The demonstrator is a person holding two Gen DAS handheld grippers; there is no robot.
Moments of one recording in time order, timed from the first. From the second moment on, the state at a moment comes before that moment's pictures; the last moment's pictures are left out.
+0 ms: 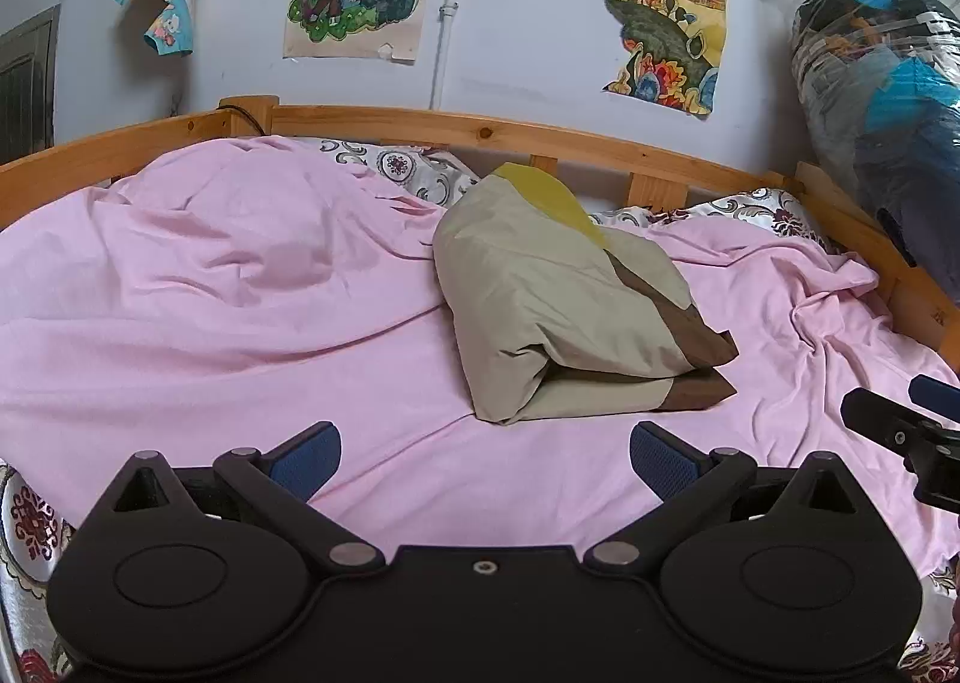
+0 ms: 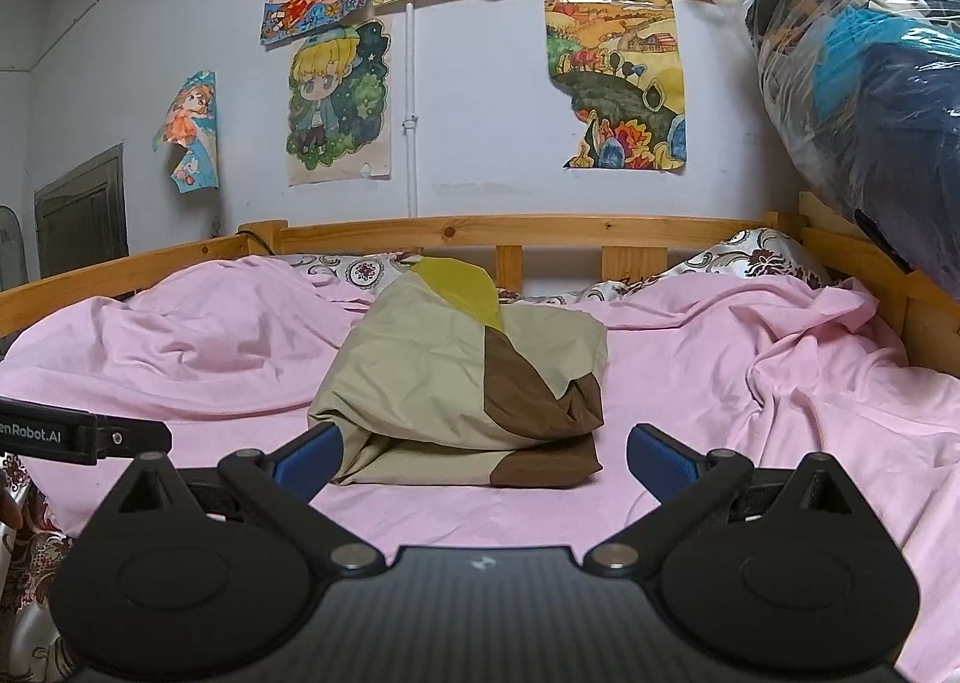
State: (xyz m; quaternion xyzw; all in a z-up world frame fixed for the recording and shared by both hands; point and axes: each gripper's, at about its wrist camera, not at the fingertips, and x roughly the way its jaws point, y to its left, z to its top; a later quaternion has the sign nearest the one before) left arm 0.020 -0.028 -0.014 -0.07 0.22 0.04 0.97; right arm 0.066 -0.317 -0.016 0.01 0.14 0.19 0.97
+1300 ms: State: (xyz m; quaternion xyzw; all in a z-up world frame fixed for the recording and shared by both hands) left arm 0.018 -0.033 -0.013 -0.07 0.22 0.05 0.97; right arm 0.067 -0.318 -0.016 0.01 0.14 0.19 0.97
